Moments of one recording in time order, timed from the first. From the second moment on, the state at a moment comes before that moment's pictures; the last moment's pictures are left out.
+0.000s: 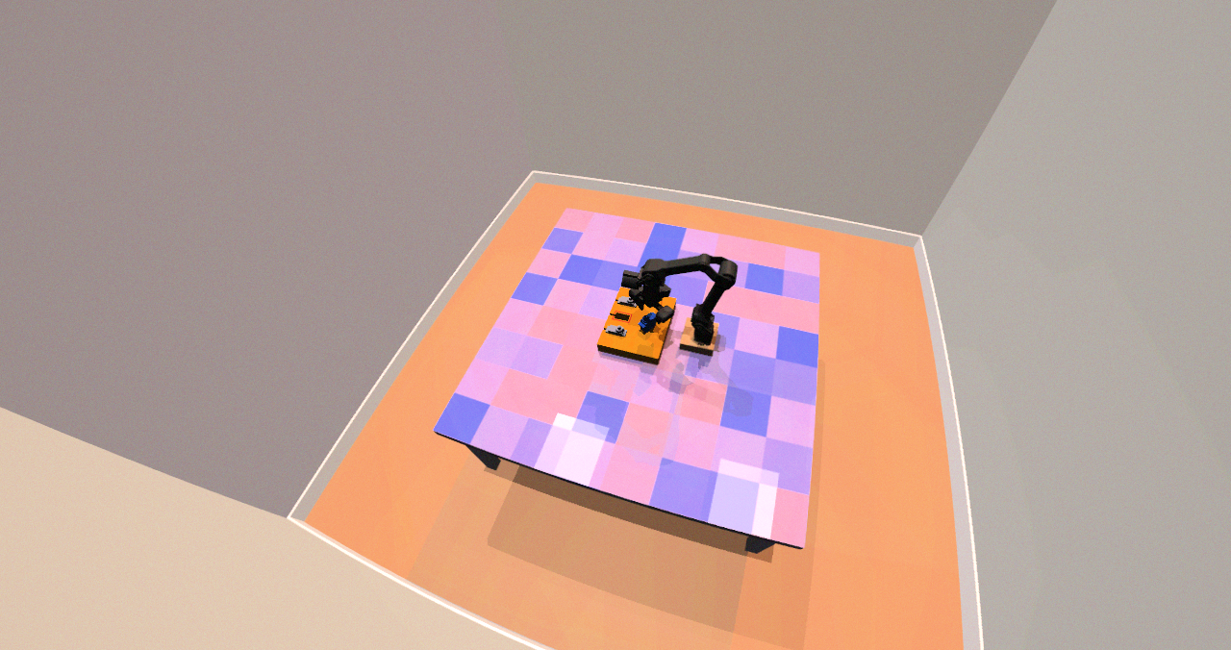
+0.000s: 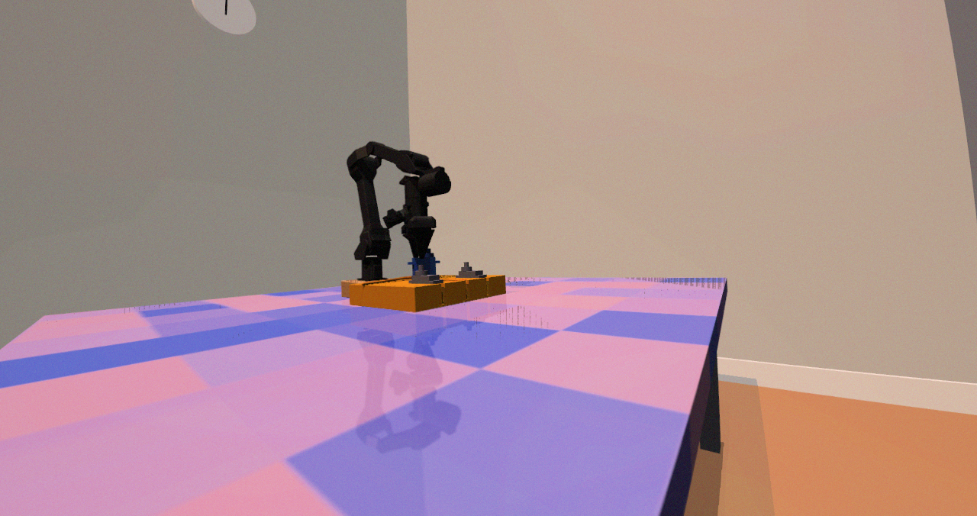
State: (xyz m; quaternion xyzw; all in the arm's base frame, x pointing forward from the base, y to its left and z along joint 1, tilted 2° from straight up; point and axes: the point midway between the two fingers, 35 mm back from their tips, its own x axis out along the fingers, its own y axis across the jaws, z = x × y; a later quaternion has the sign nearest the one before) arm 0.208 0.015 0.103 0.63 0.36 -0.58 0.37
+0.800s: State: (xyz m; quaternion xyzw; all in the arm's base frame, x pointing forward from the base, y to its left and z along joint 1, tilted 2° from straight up) arm 0.206 0.015 0.098 0.62 0.36 -0.59 0.37
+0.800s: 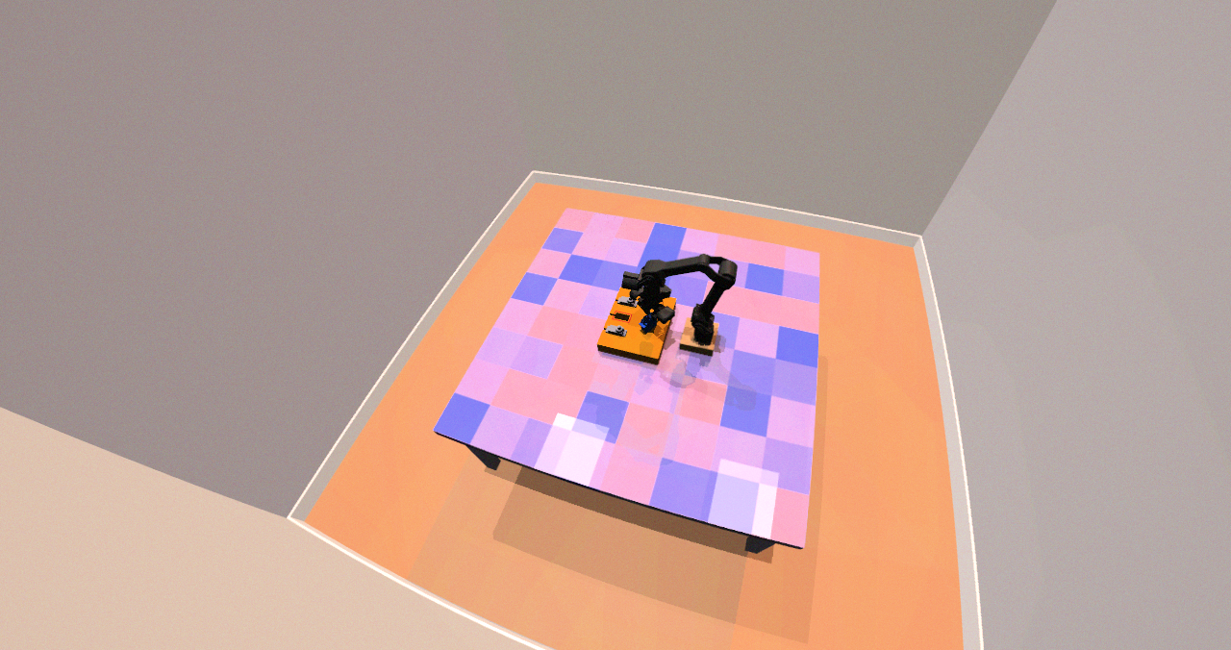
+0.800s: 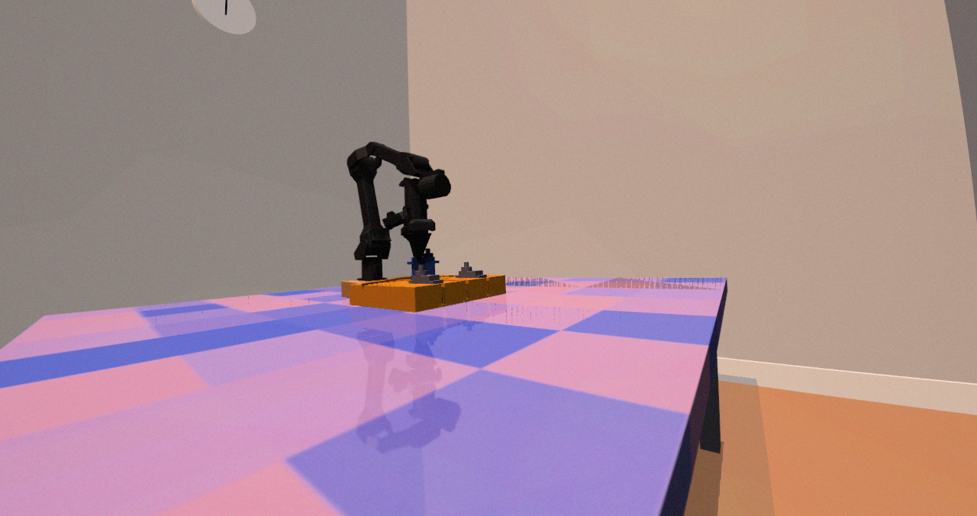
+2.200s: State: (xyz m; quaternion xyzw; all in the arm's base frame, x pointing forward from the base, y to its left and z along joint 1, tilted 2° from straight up) arm 0.227 0.026 0.125 0.62 0.36 -0.59 0.37
